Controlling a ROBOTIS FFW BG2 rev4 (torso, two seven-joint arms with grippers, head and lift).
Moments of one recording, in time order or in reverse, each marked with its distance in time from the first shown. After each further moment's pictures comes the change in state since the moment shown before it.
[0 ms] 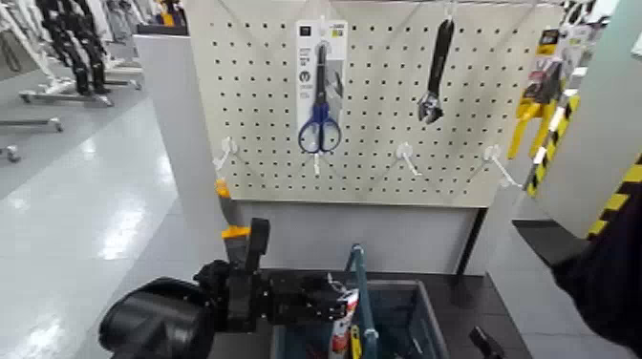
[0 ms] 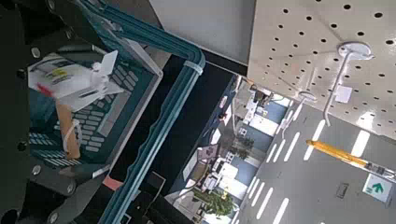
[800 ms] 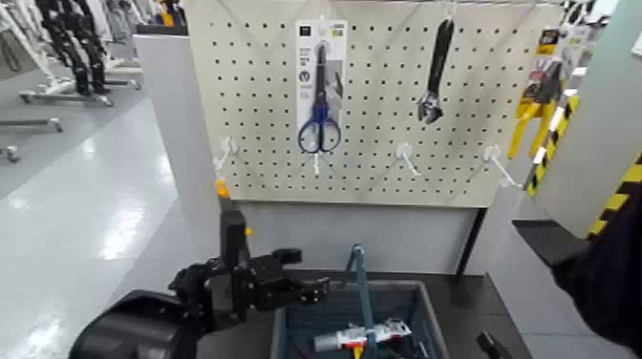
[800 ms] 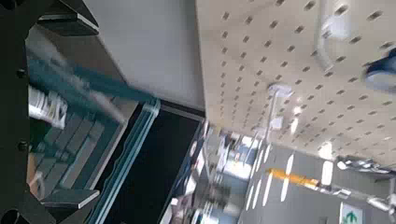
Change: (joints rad) left arm 0.149 -0.011 0.135 -0.206 -0.045 -0.098 0.233; right arm 0.014 0.000 -0.006 0.012 -0.003 -0.046 -0.016
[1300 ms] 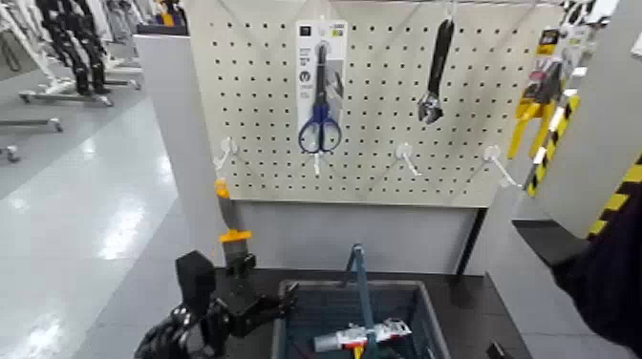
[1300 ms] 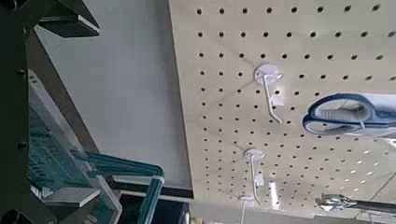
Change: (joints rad) left arm 0.256 -0.033 0.097 -0.134 -0.149 -0.315 0.323; right arm 0.026 0.000 -0.005 0.000 0.000 -0.001 -0.059
